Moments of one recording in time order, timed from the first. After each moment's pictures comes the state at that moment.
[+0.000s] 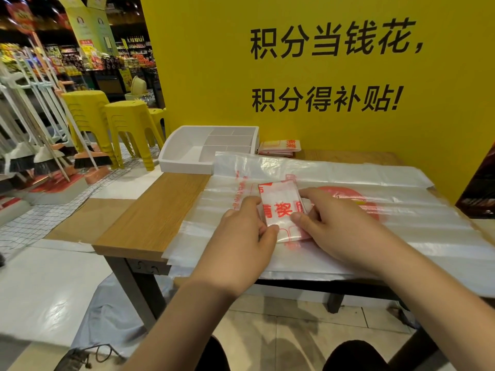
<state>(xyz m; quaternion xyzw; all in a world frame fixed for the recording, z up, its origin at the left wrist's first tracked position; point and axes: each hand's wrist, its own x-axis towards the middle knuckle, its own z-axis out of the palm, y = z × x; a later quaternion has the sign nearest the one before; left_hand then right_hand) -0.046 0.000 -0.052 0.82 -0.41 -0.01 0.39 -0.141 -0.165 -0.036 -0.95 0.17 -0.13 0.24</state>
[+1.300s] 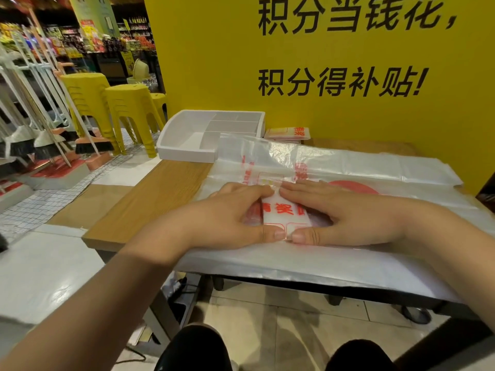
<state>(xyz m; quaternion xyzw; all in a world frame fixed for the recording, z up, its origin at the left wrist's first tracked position) 0.029 -0.005 -0.038 0.84 -0.50 -0.17 0.12 -0.115 -0.208 -0.026 -0.99 0.00 0.11 0.12</state>
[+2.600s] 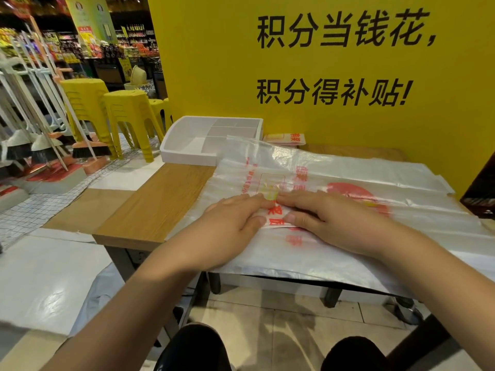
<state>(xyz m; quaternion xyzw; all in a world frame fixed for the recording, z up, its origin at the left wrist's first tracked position) -0.002 0.013 -0.046 0.83 -0.50 -0.09 0.21 -0.121 -0.188 -0.044 -0.99 0.04 -0.04 0.16</state>
